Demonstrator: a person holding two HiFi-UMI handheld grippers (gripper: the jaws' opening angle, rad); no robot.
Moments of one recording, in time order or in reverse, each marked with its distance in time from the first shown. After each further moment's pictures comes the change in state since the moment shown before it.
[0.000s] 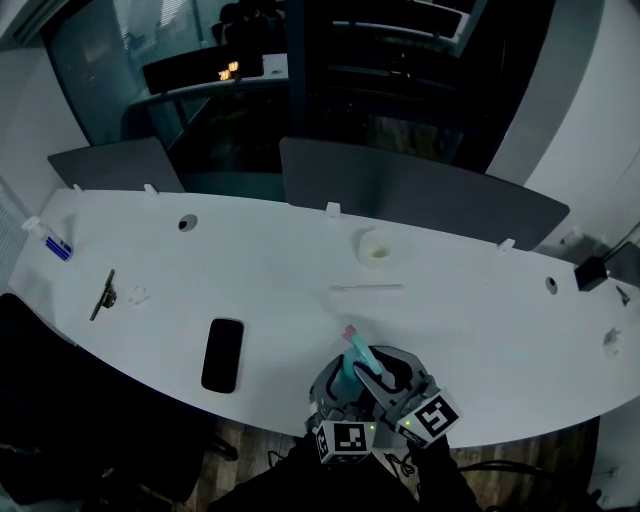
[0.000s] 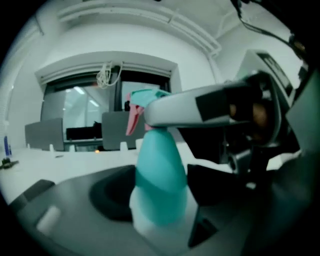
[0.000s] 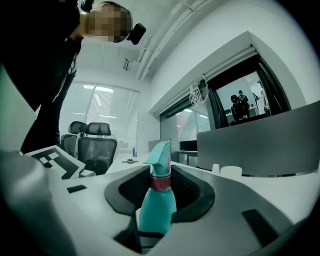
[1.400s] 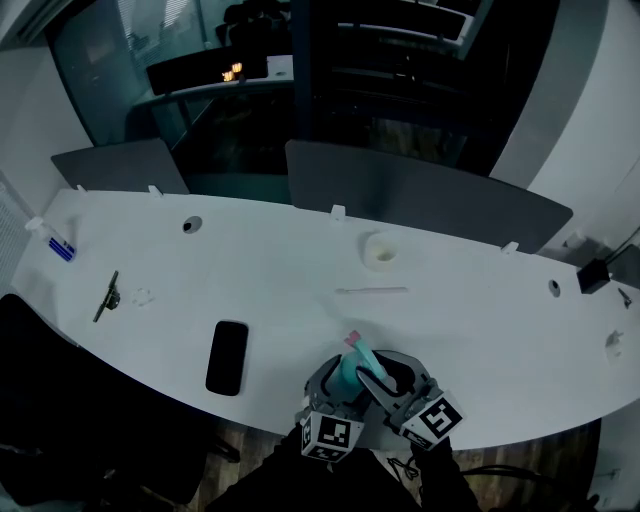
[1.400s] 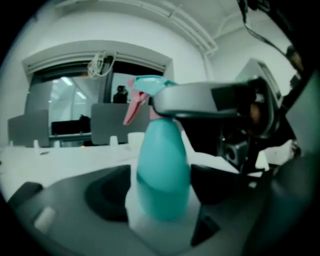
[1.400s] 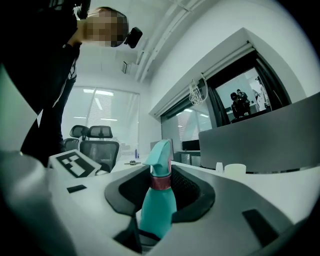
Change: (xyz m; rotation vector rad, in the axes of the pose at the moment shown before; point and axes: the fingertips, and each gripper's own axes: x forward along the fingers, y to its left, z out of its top) left arm -0.002 0.005 -0.018 0.002 0.055 -0.171; right arm 0.002 0.007 -0.004 0.024 0.000 0.028
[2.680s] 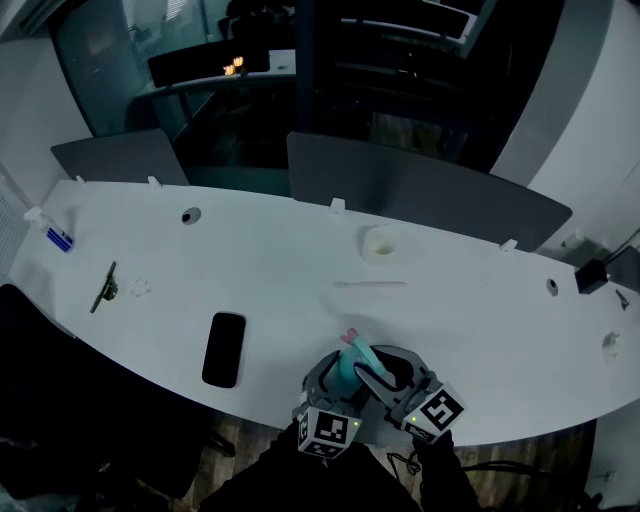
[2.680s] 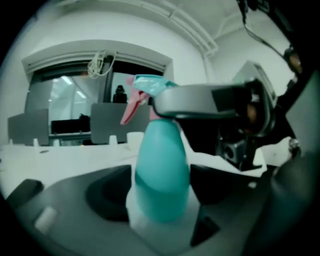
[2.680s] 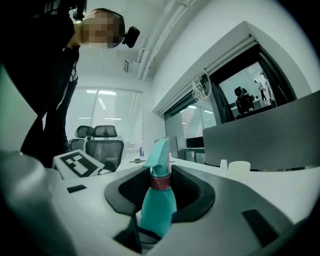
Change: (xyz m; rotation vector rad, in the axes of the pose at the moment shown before) left arm -0.005 -0.003 0.001 -0.013 -0.003 -0.006; right arm 0.000 0.006 0.001 0.004 0.032 0.065
